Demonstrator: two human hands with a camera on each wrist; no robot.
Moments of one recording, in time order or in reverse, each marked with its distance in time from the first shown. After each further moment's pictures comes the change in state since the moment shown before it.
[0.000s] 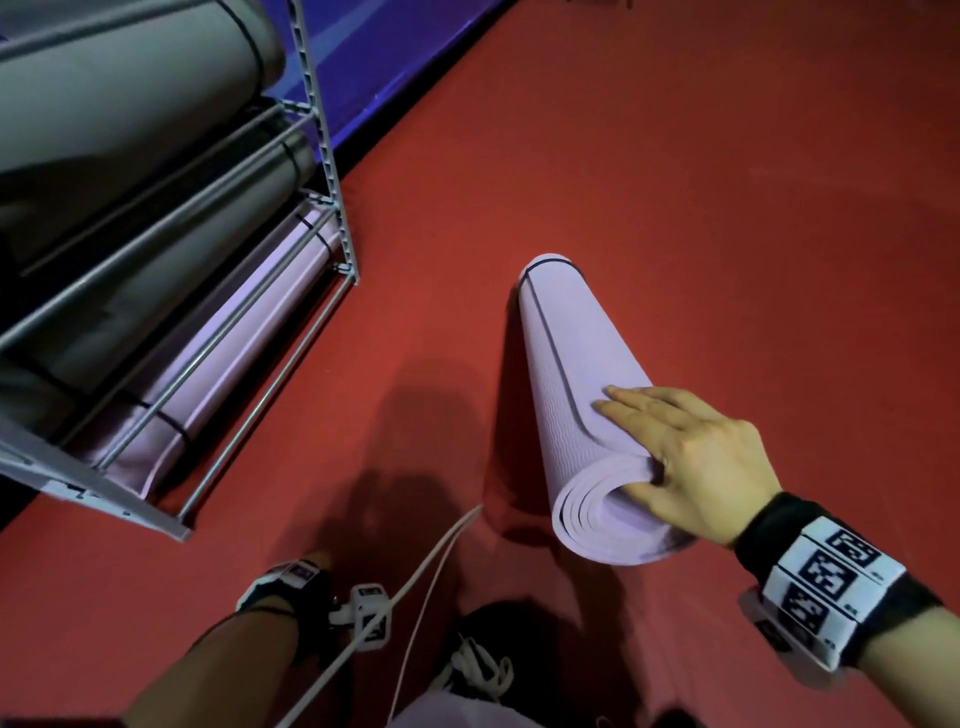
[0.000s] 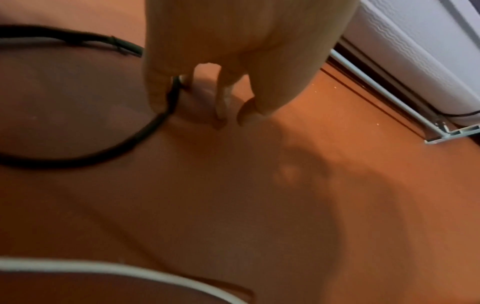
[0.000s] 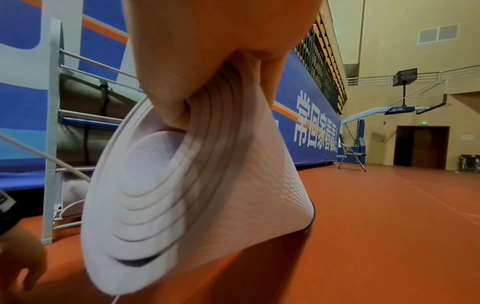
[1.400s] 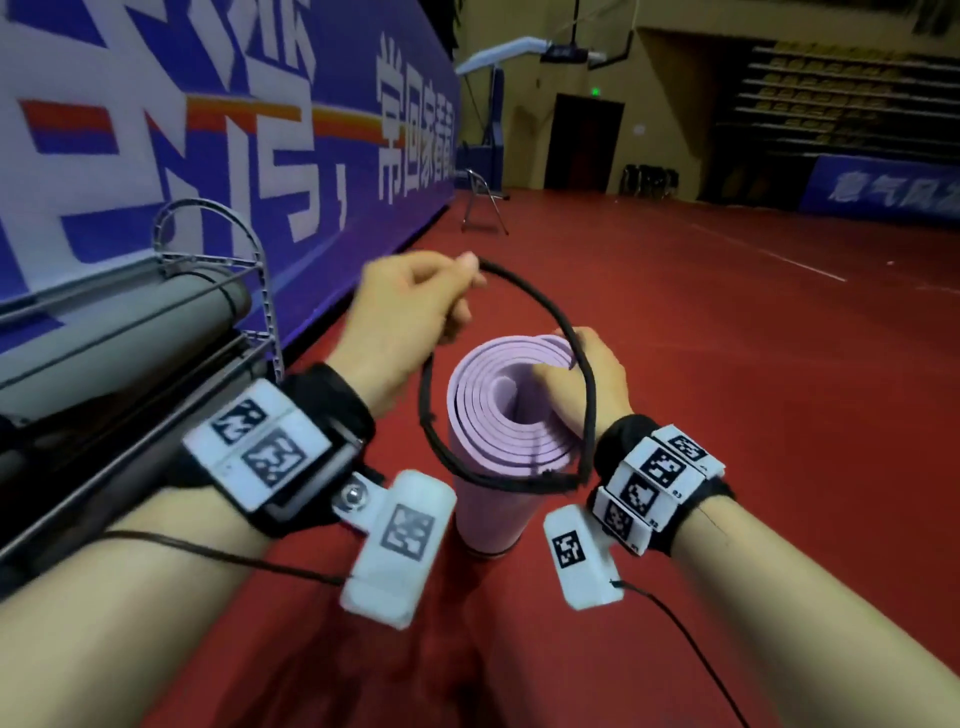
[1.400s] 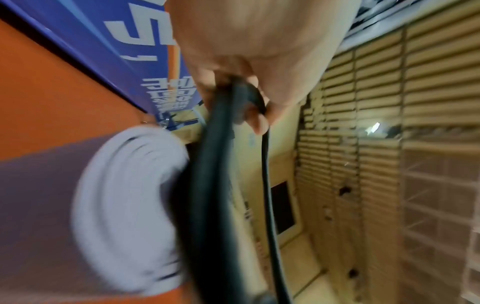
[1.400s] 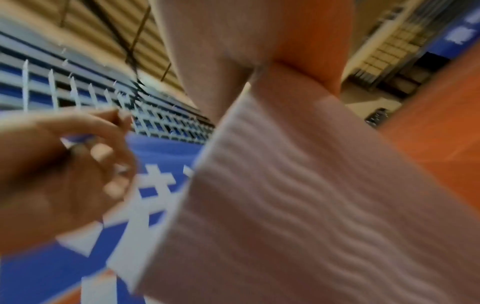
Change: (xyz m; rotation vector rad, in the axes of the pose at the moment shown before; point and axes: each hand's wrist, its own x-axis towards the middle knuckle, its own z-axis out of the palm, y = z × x) left_hand -0.383 0.207 -0.255 -1.009 0.773 1.351; right_hand 0.037 -0.049 -0.203 0.674 0.594 0.611
